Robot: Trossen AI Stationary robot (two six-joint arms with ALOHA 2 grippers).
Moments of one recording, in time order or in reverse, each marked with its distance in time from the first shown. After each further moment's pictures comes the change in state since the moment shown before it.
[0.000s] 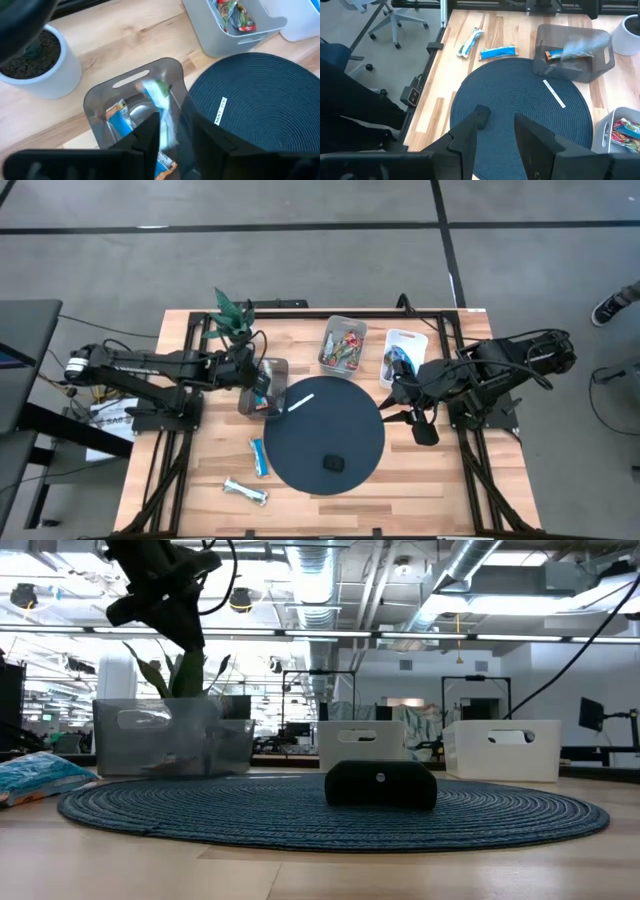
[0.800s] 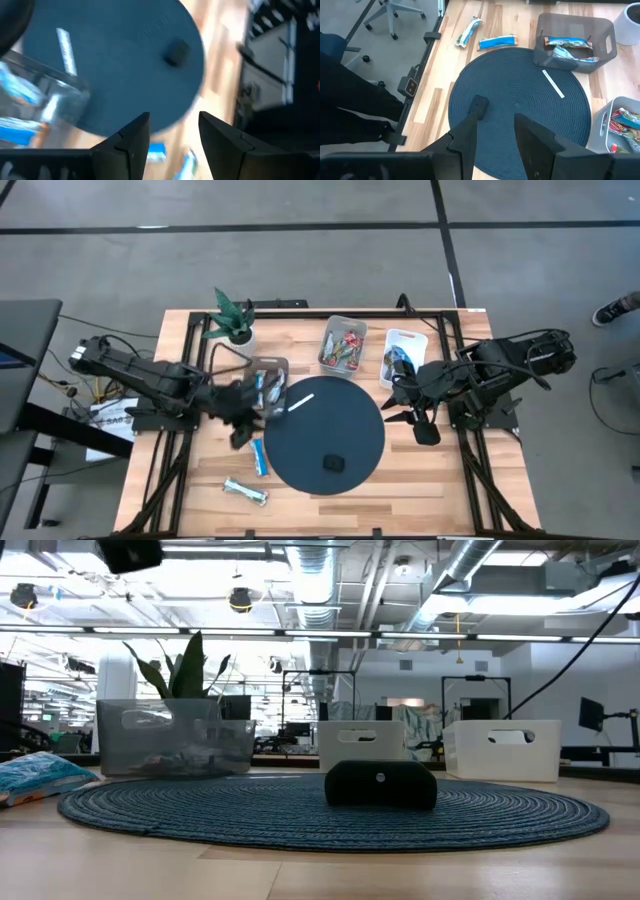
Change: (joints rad) left arm -0.327 0.000 0.150 0.050 0.422 0.208; right arm 0.000 0.000 0.000 -0.048 -0.001 0.001
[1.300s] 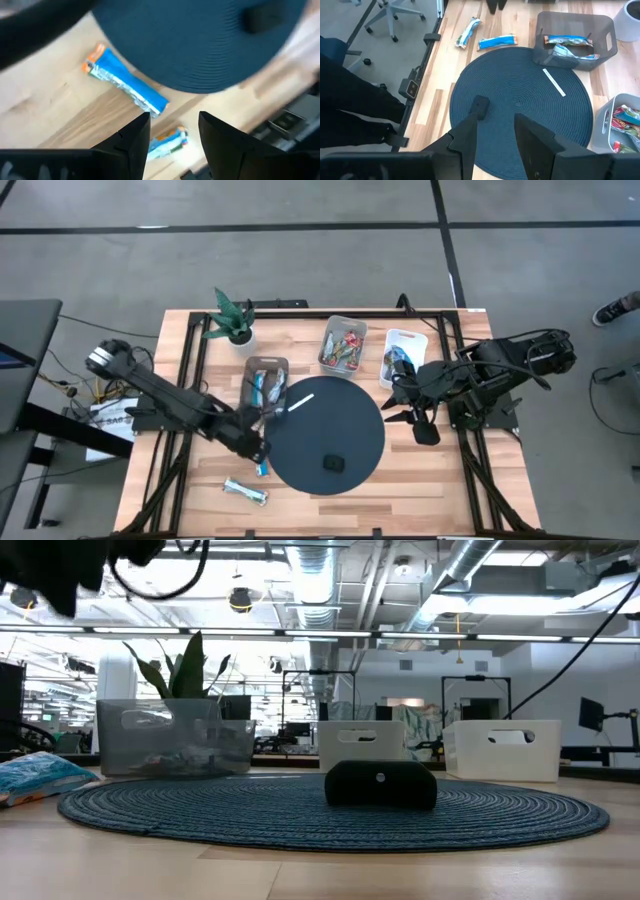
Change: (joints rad) left arm -0.148 0.243 0.000 -0.108 0.019 -0.790; right arm 0.000 0.000 0.000 0.001 0.000 0.026
